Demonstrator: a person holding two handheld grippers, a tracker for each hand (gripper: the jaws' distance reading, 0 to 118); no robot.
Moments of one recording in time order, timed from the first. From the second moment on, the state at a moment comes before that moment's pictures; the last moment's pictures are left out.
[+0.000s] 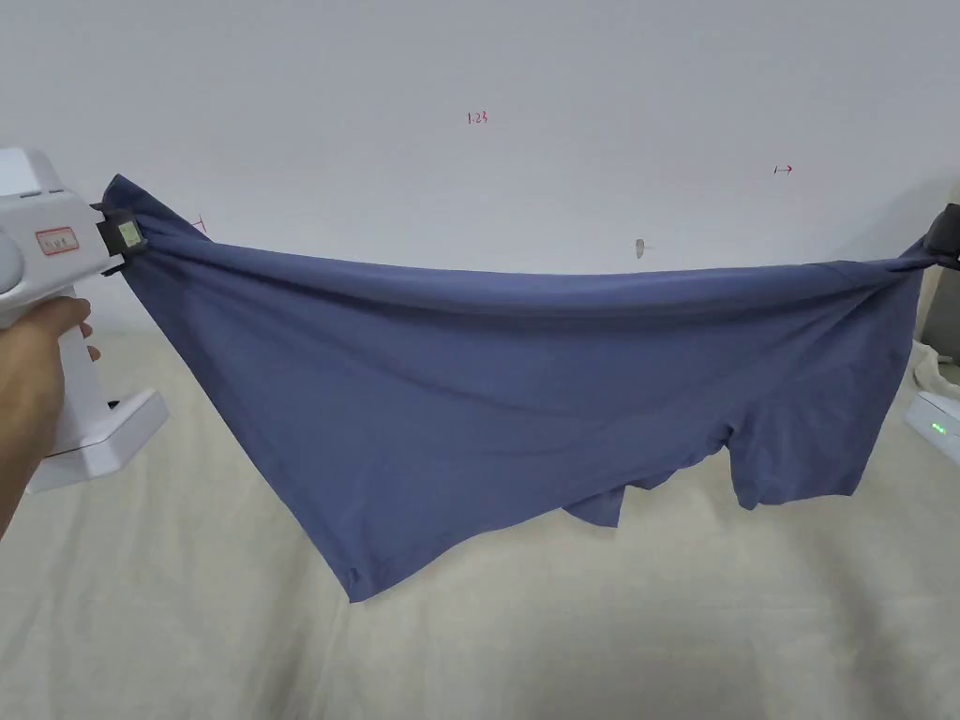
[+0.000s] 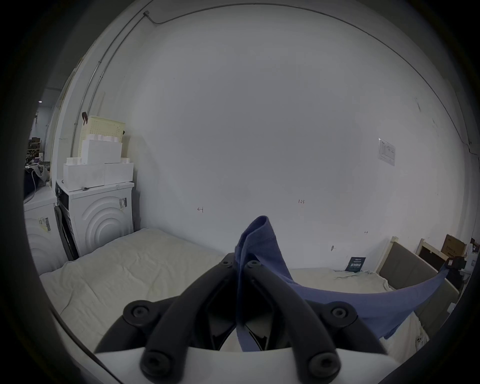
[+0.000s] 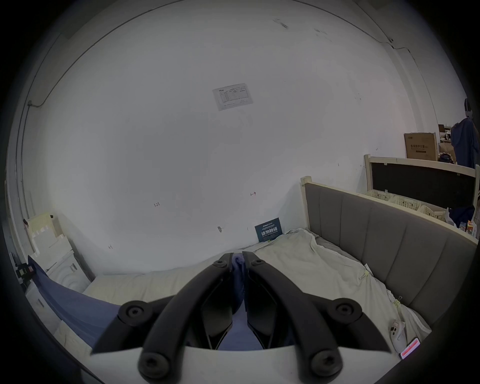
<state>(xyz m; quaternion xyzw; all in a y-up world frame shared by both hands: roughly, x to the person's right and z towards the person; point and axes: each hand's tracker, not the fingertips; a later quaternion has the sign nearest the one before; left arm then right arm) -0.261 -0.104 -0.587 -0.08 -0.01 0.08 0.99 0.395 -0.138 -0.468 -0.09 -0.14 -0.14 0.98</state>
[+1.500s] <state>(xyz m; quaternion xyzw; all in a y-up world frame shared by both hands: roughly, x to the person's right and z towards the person) -0.302 -0.453 -0.251 -0.34 0.01 -0.08 0.94 0.288 -0.433 -0.144 -0.37 -0.15 0.01 0.92</state>
